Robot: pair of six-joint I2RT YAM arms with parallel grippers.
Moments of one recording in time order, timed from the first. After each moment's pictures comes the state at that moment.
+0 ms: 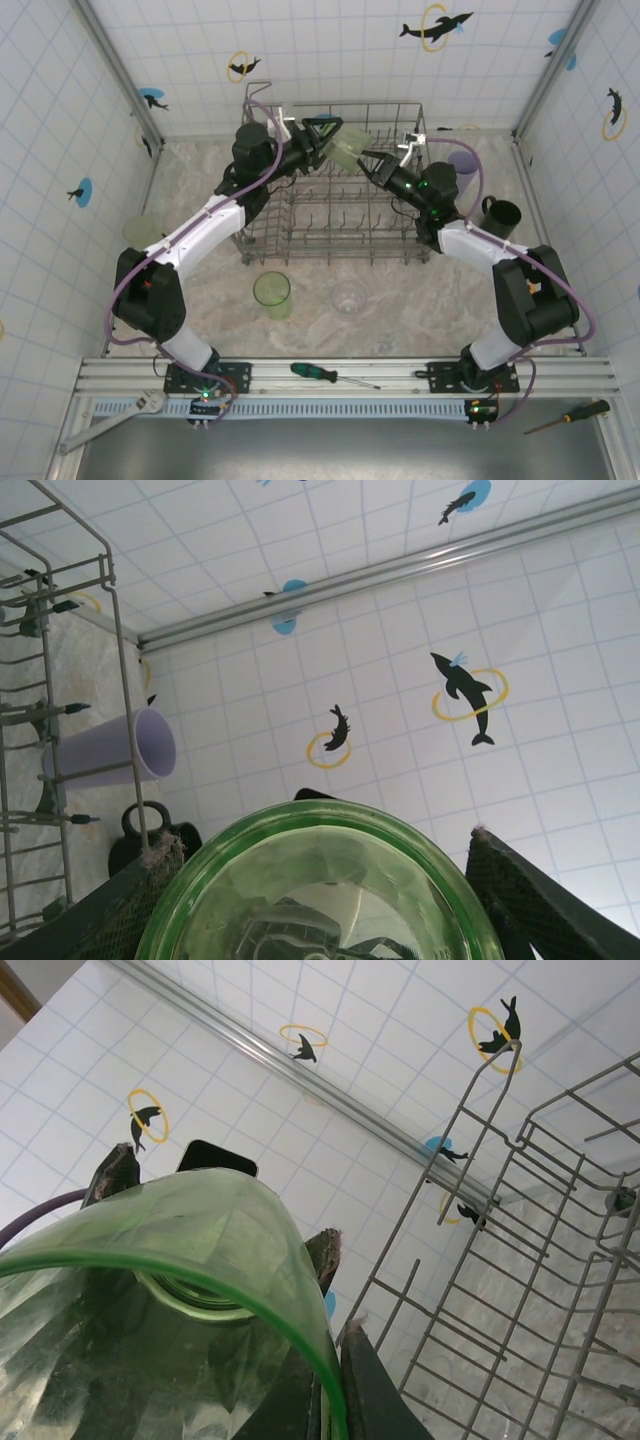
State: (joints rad) left arm -0.51 1.62 1.30 0.35 0.55 -1.29; right arm 0.43 1.57 0.91 0.88 -0.54 1.12
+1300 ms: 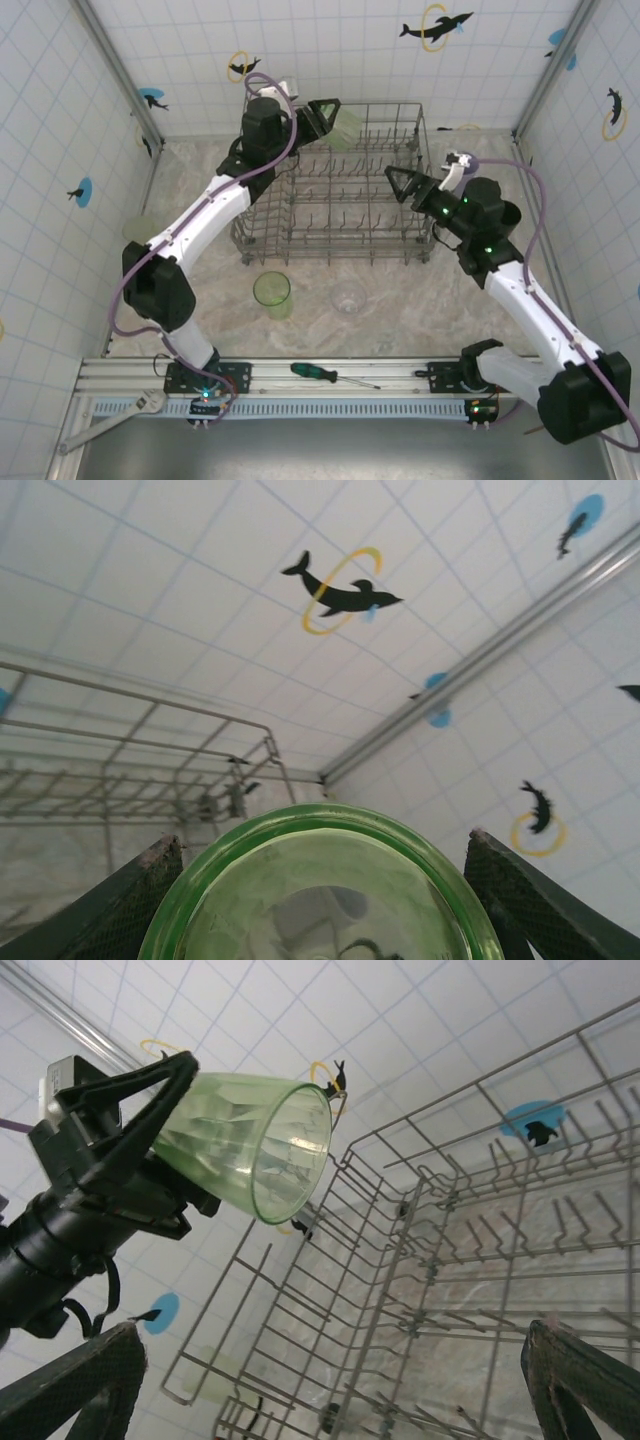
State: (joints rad) left arm -0.53 1.72 1.60 0.00 0.17 -0.71; right arm 0.35 1.02 0.80 0.14 -0.34 0.74
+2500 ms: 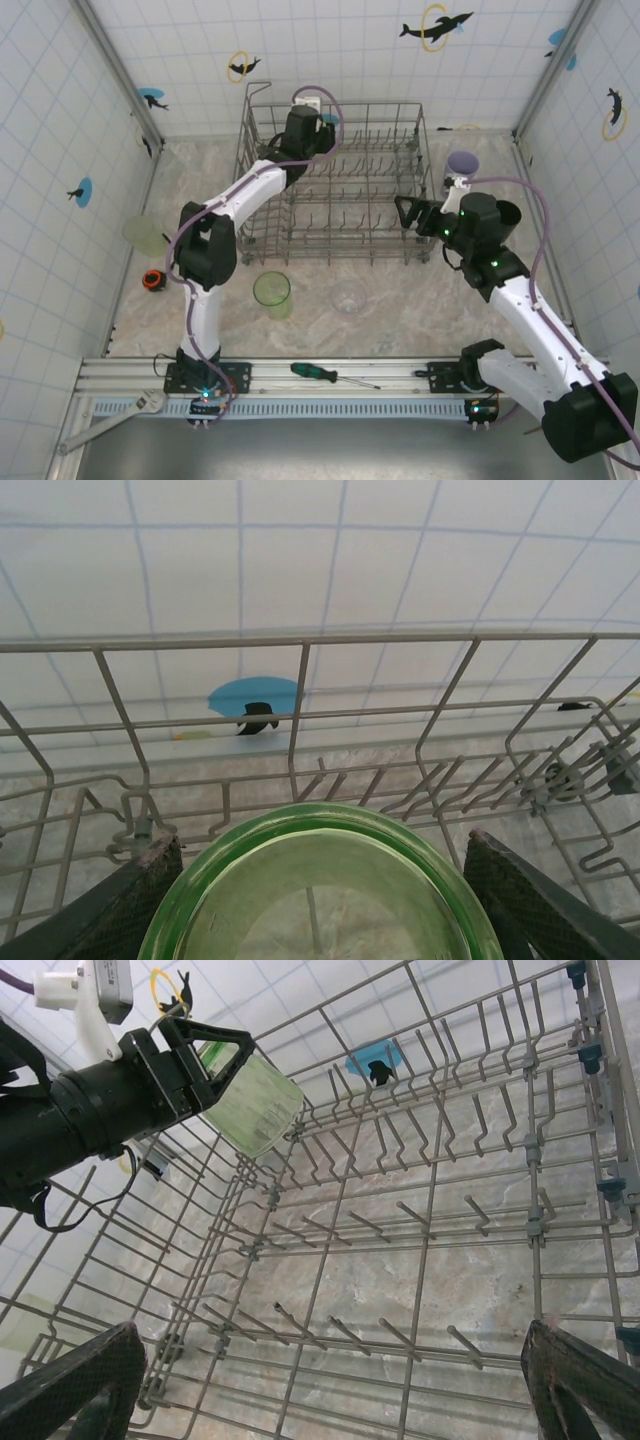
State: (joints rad) left arm -0.53 2.13 1.84 -0.13 -0.17 -0.23; right arm 0.35 0.95 0.73 -0.13 -0.19 0.52
